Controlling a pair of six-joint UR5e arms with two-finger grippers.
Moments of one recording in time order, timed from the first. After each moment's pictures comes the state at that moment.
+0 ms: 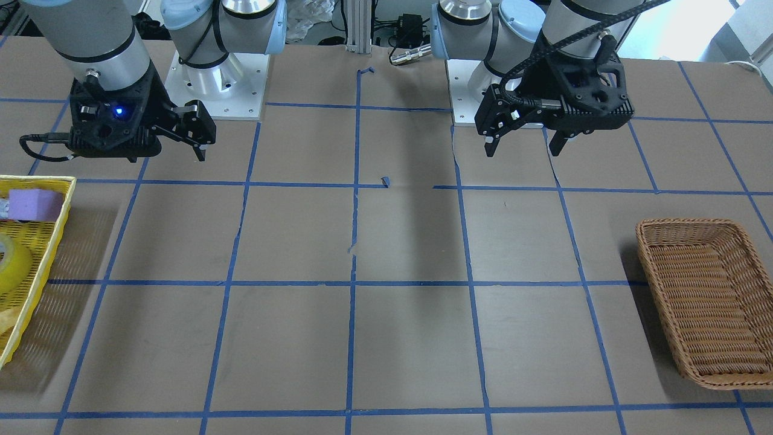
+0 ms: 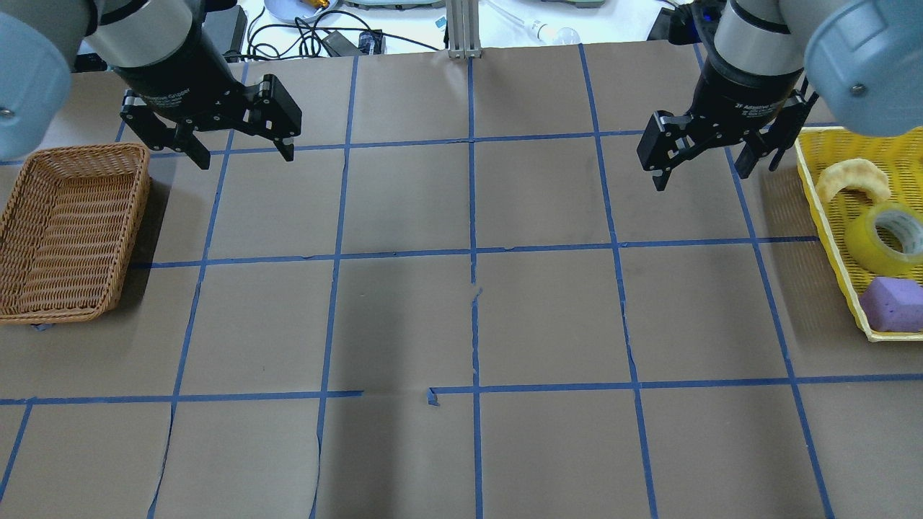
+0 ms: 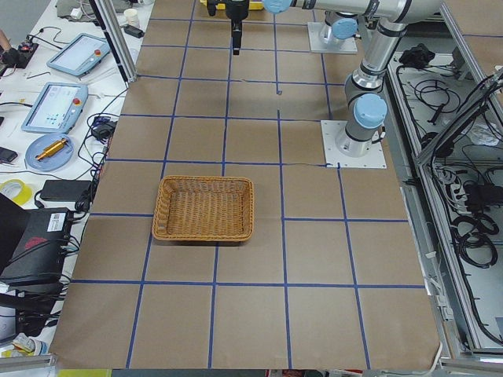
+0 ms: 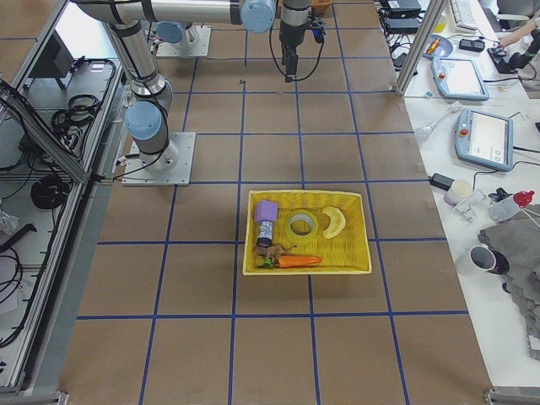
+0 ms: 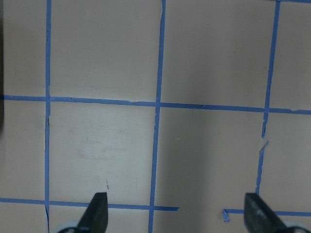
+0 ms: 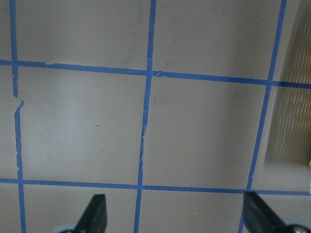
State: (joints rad) left arm -1.59 -1.57 -1.51 -1.58 1.56 -0.09; right arm 1.56 -1.55 1.58 -1.53 -1.63 -0.10
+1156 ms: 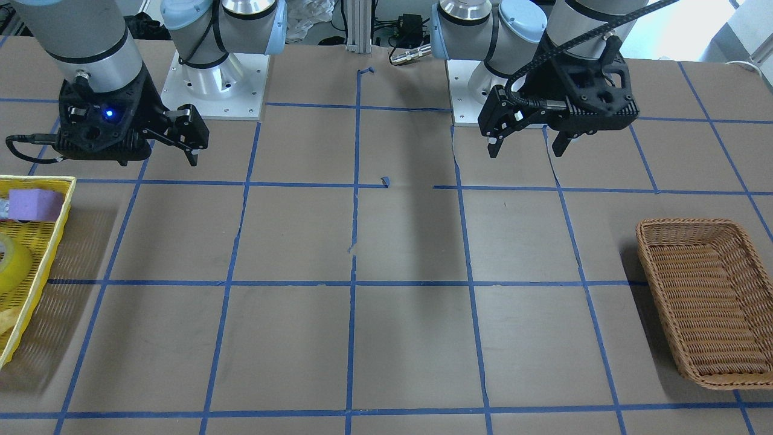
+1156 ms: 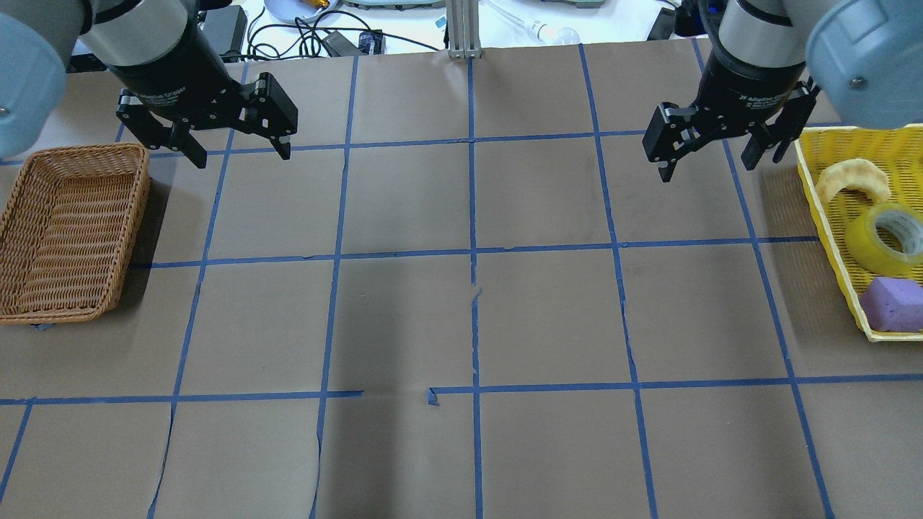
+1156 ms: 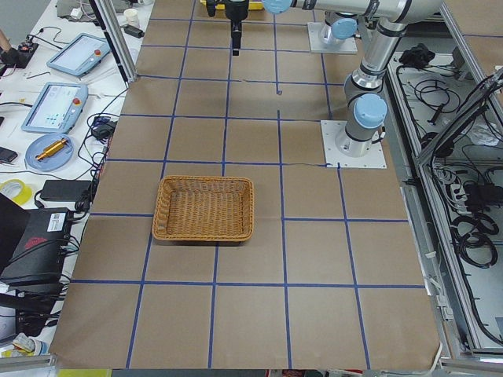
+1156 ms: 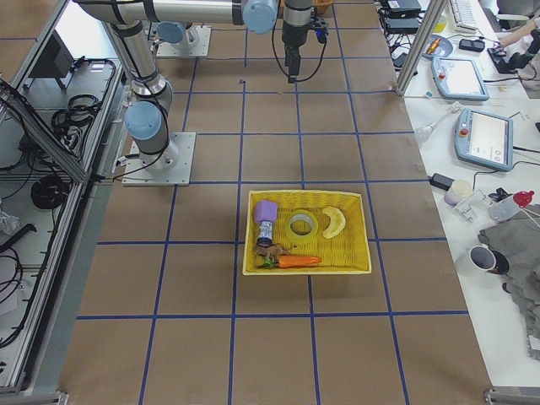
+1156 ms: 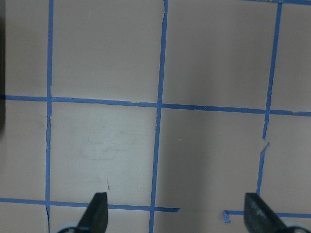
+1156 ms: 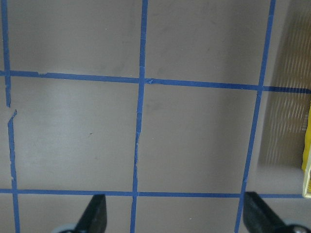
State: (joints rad) left arm -1.58 -1.57 -1.51 -1.58 1.56 -0.08; right arm 1.54 -1.54 1.57 -1.55 -1.65 -0.10
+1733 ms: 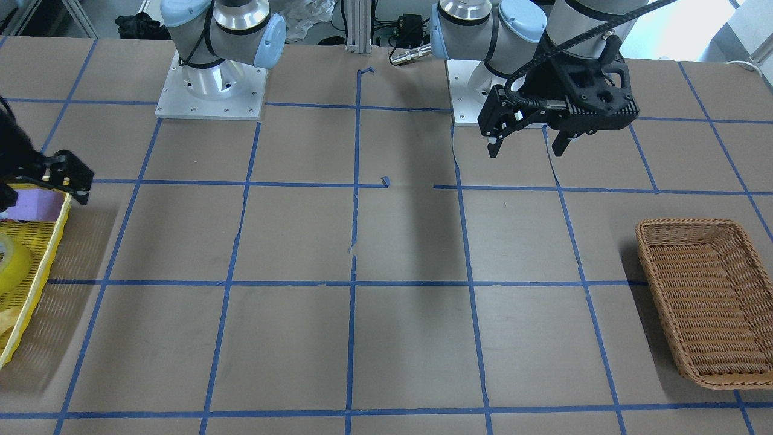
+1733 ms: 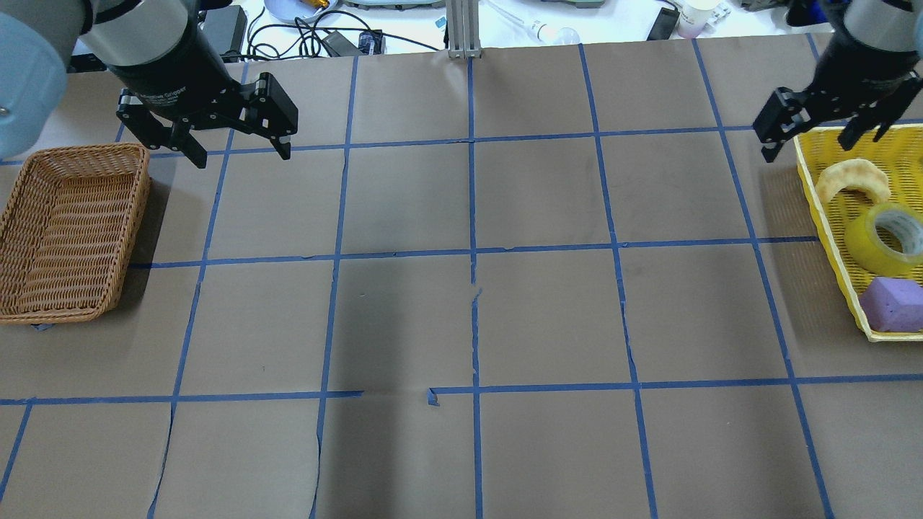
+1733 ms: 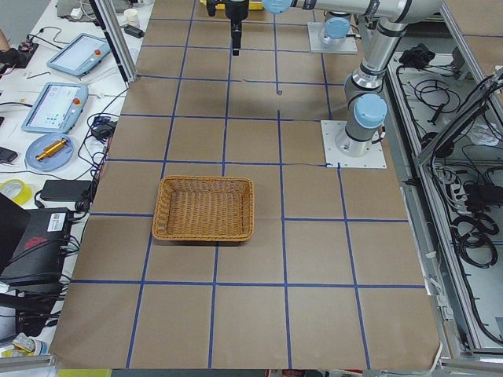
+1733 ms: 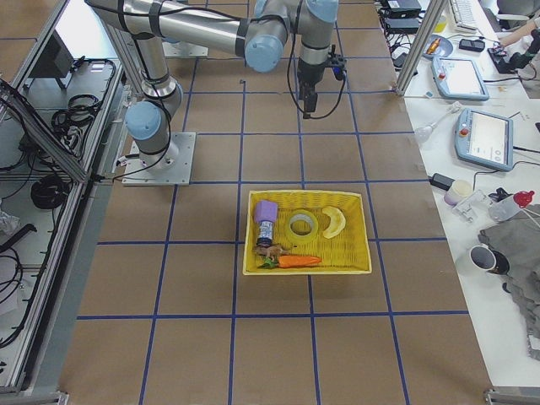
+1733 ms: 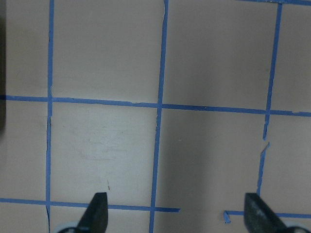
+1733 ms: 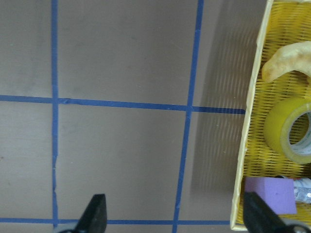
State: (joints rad) left arm -1.59 -1.57 -1.51 -1.58 1.56 -0.08; right arm 1.23 -1.44 1.58 -1.69 -1.67 -0.42
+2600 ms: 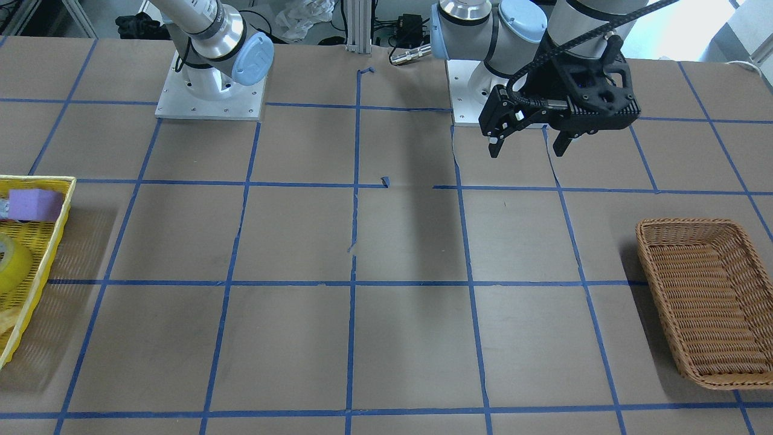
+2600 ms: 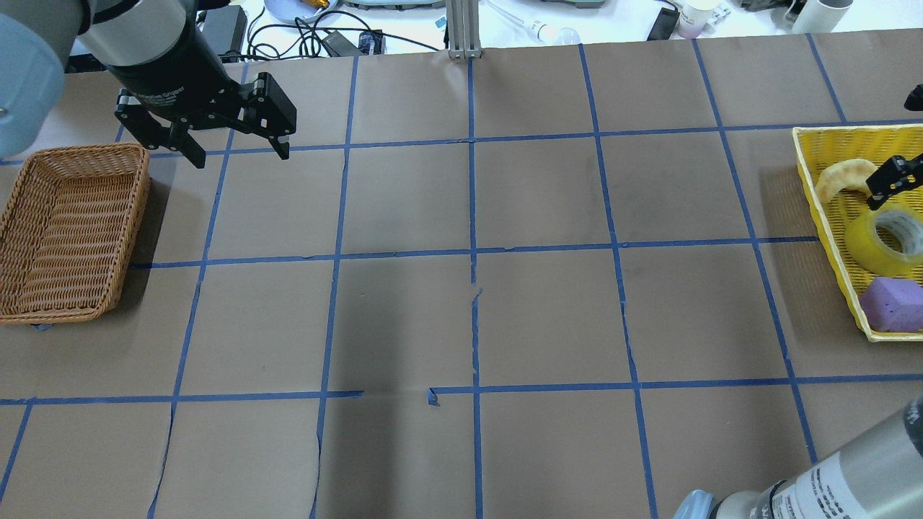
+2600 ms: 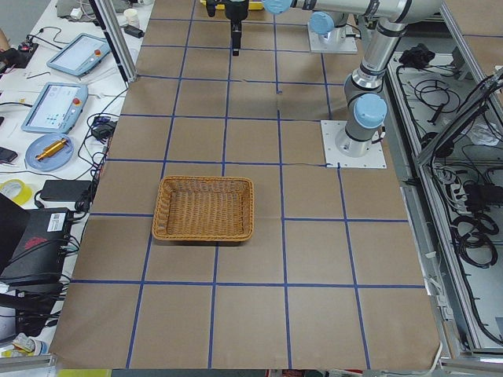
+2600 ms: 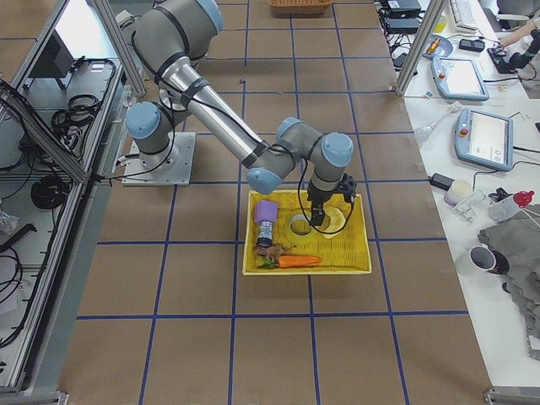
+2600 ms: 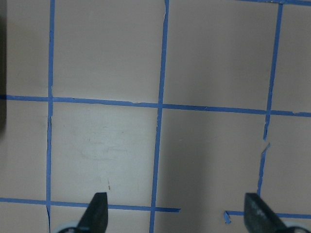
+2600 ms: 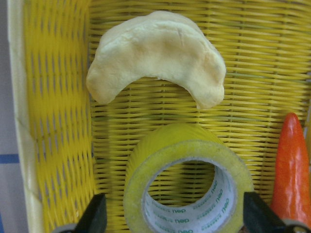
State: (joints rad) left arm -1.58 -1.57 -1.51 -1.58 1.56 -0.08; right arm 0.91 -1.10 1.60 -2.03 -1.67 -0.61
